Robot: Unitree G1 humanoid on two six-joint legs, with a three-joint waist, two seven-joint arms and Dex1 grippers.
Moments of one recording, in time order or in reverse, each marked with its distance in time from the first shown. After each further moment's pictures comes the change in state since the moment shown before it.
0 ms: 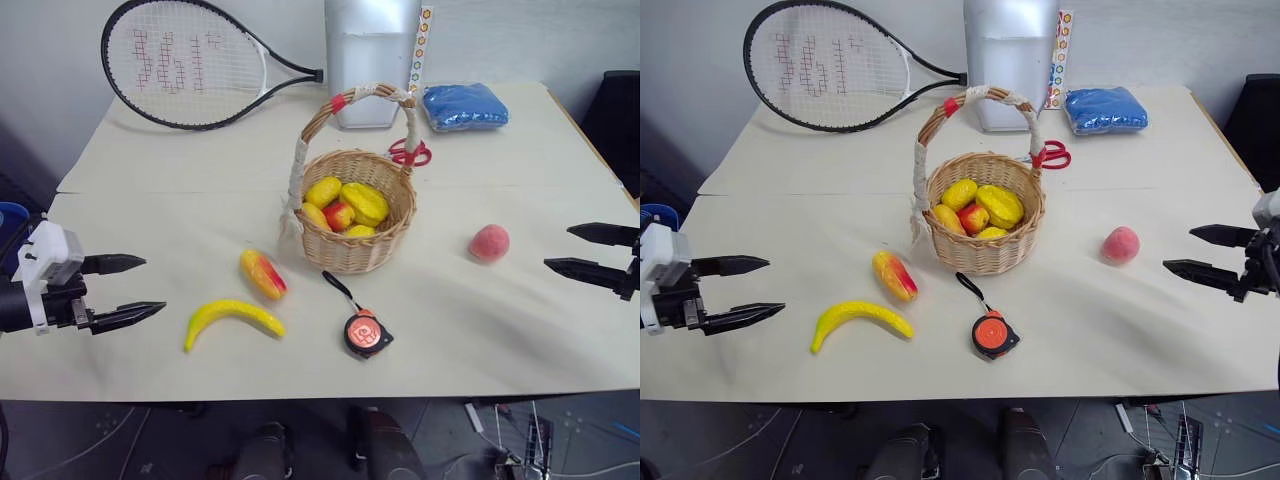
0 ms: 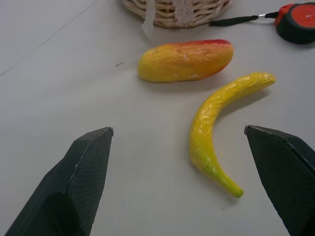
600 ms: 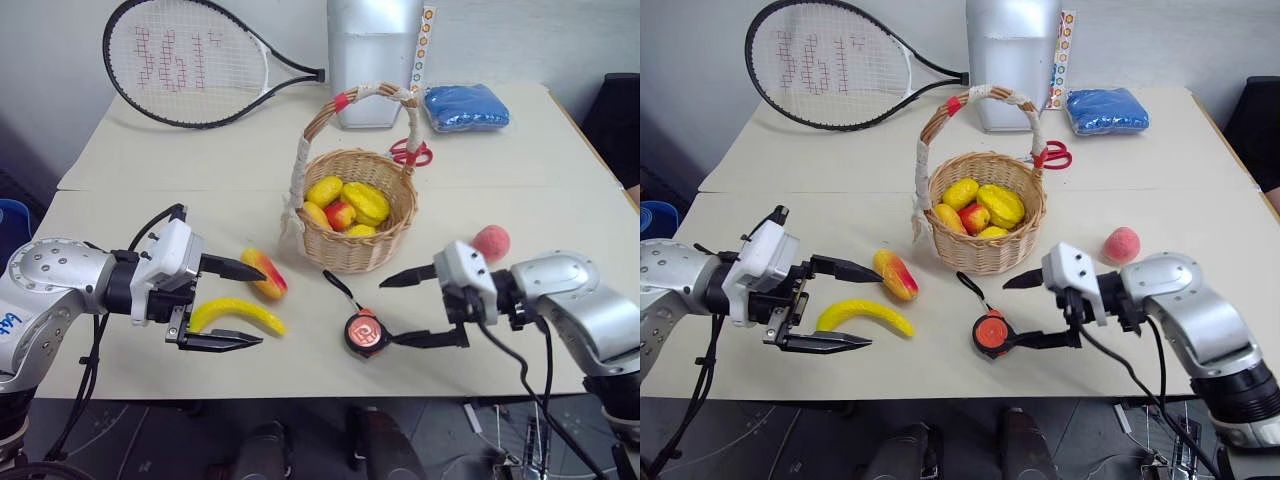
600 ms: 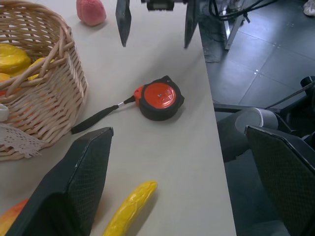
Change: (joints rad) left arm -0.282 -0.024 -0.338 -0.307 -0.194 0.145 -0.012; right arm -0.066 0.263 0.533 -0.576 -0.042 -0.083 0.017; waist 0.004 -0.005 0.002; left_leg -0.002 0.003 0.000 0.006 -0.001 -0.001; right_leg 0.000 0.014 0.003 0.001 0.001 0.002
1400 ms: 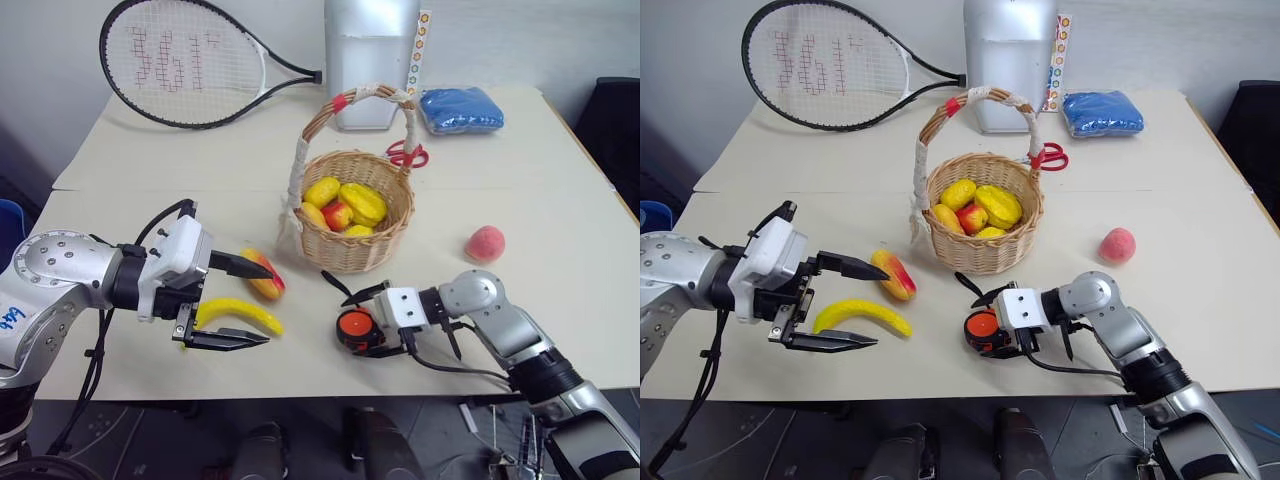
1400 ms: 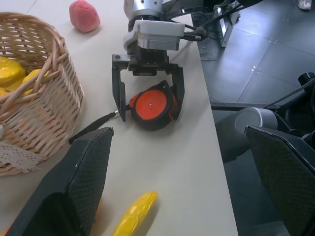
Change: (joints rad) left arm -0.065 0.002 -0.024 -0.028 -0.001 0.032 0.014; right arm -0.114 0.249 0.243 0.431 -0.376 -0.561 -0.006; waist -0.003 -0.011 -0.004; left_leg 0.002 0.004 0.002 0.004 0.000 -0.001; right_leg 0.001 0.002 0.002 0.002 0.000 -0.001
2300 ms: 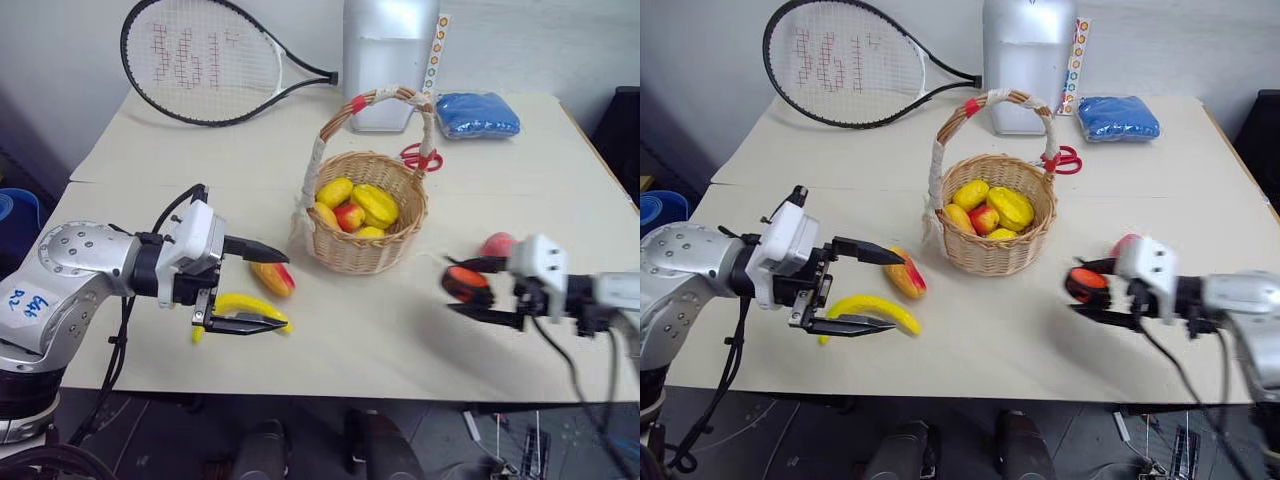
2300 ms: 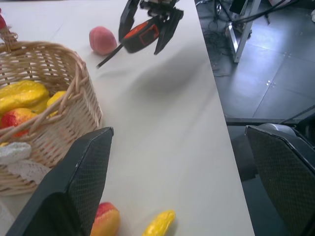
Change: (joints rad) left arm -0.103 -0.114 -0.063 0.039 0.009 -0.017 0.050; right arm 0.426 -0.401 -0.676 -0.290 0.304 0.477 -0.079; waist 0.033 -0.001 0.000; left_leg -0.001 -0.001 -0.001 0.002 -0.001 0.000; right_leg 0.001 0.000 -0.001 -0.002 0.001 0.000
